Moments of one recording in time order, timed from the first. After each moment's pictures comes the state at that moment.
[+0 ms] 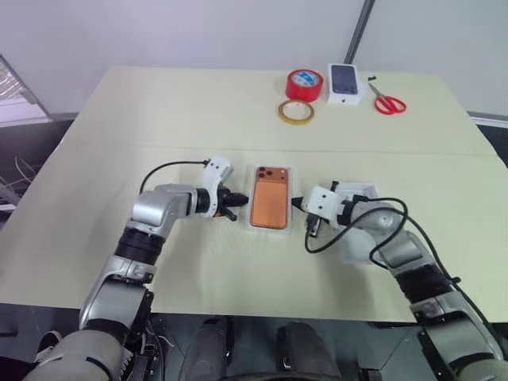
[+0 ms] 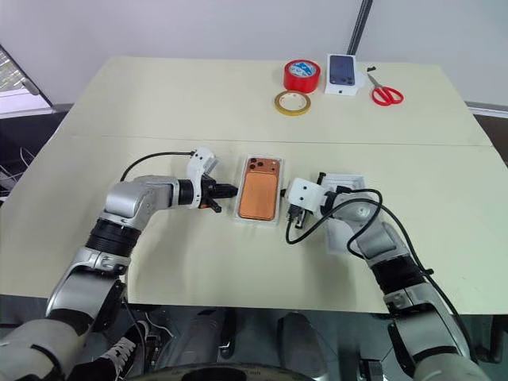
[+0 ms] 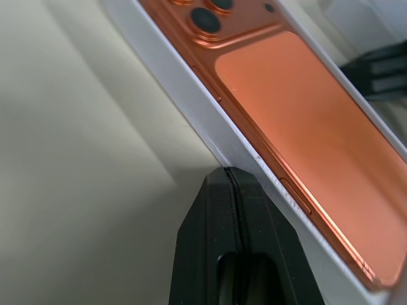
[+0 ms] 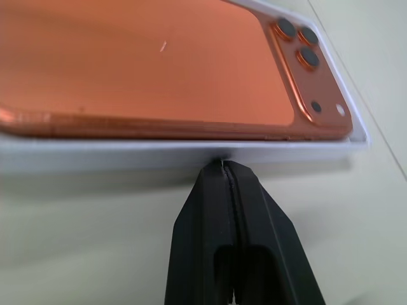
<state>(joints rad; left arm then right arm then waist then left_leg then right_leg) -0.72 0.32 -0.19 0.29 -0.37 0.90 -0.80 -0.43 -0.60 0.21 0.20 -0.12 -0.07 0.82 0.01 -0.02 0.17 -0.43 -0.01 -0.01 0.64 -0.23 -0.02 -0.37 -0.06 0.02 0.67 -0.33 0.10</state>
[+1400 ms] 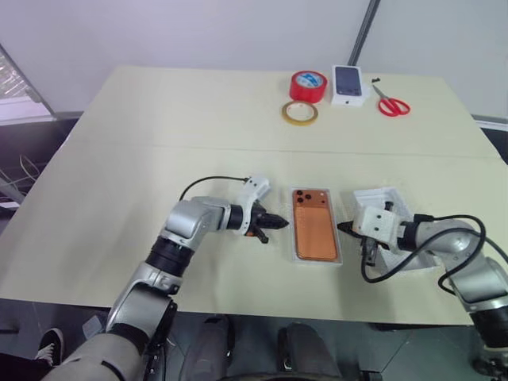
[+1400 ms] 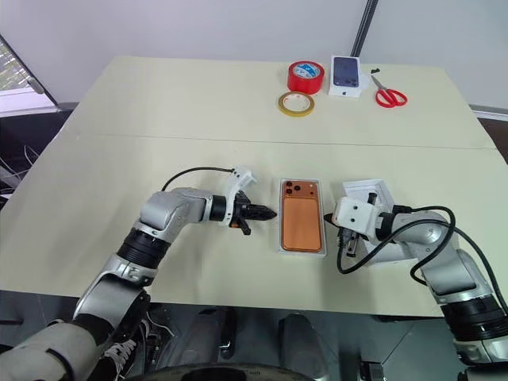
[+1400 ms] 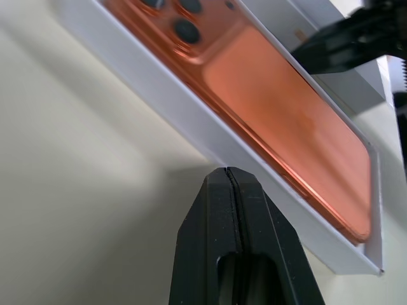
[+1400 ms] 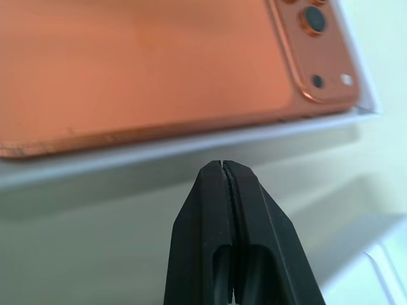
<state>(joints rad) -0.69 0.23 -0.24 0.22 -0.36 0.93 -0.85 -0.14 -0.88 0.02 -0.12 -0.03 0.09 0.98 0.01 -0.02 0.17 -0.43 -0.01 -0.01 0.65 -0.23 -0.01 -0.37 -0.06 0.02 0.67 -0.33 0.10</state>
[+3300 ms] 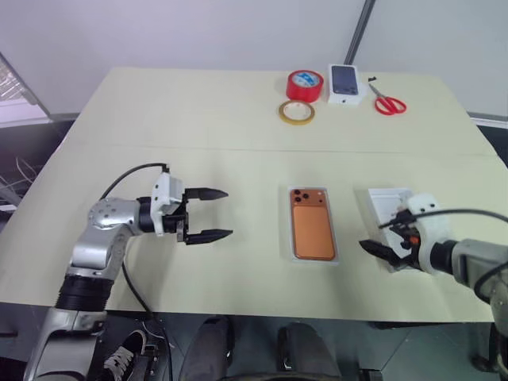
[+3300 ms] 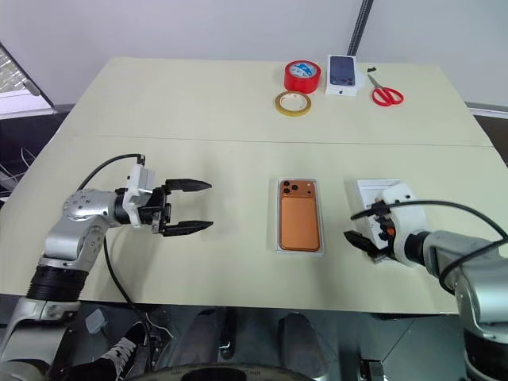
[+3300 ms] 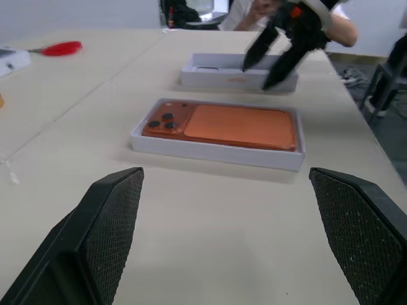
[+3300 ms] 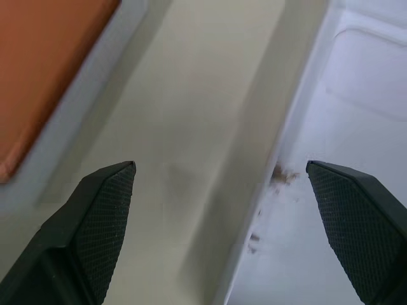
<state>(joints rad) -0.36 0.59 -0.02 0.05 -0.46 0.15 -1.36 -0.14 -0.75 -0.37 -0.61 0.42 1.47 0.61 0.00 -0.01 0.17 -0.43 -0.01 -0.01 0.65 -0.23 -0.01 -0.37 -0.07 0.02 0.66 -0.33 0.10</state>
